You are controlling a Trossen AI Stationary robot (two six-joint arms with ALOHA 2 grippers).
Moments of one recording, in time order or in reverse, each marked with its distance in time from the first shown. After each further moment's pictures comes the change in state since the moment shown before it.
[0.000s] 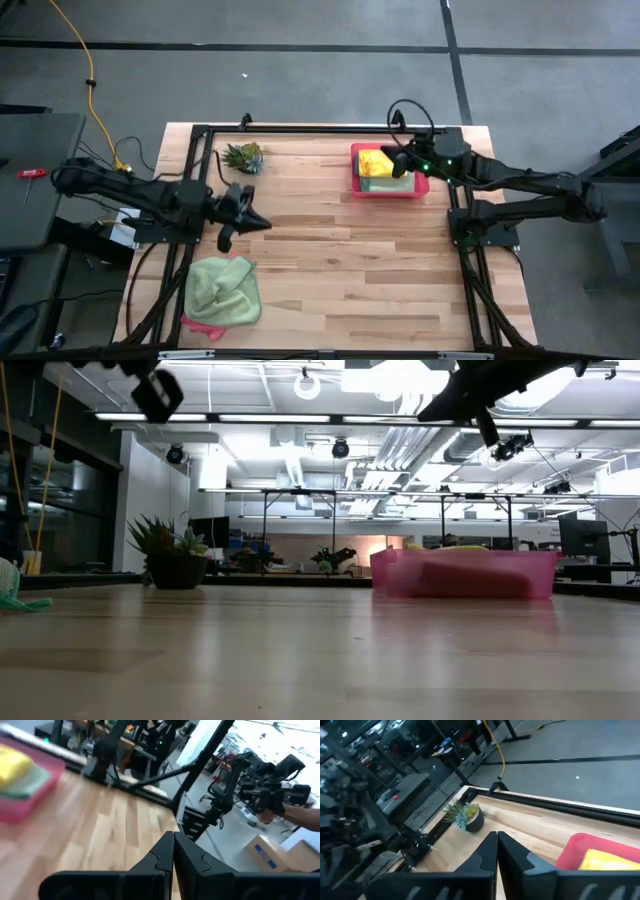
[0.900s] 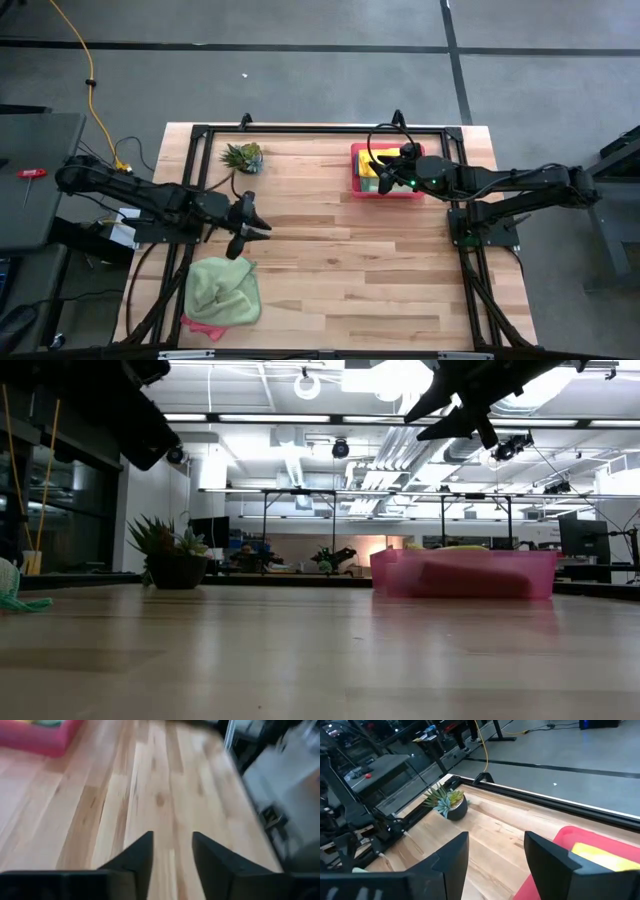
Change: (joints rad) left arm -0.010 0.089 0.002 -0.313 -0.036 0.152; right arm 0.188 0.112 0.000 0.013 0.254 -0.060
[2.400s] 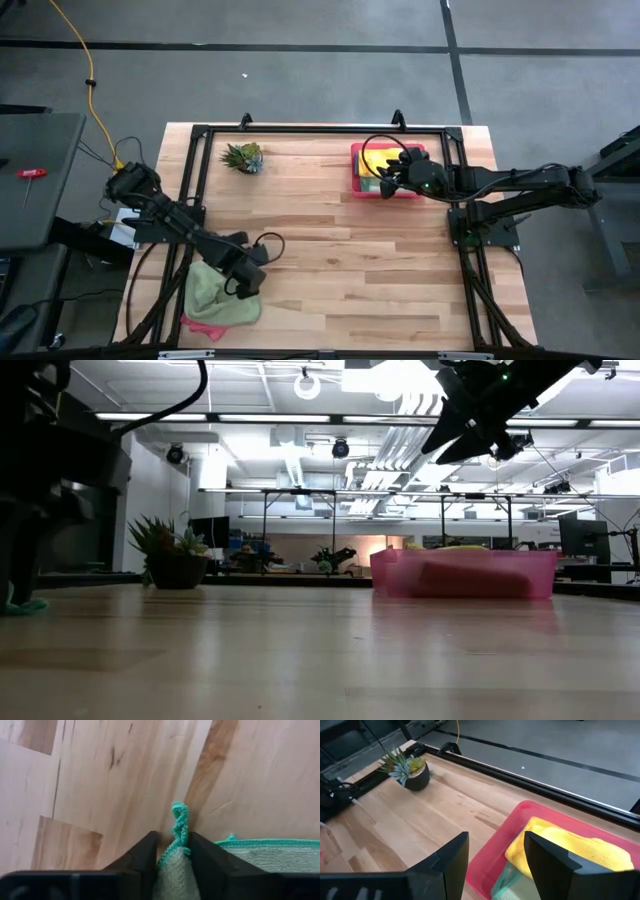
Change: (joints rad) left arm -0.371 0.788 0.290 -0.461 -0.119 -0.570; right arm 0.000 0.000 0.000 -0.225 0.060 -0.018
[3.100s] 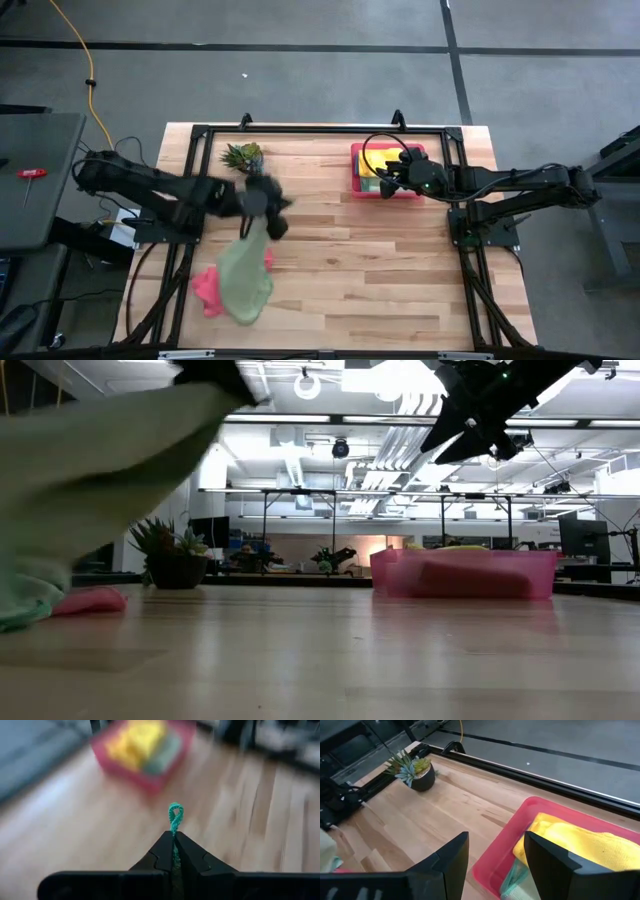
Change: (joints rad) left arm 0.393 -0.381 0.300 0.065 -0.337 0.368; right arm 0.000 0.000 0.000 0.005 -0.025 0.045
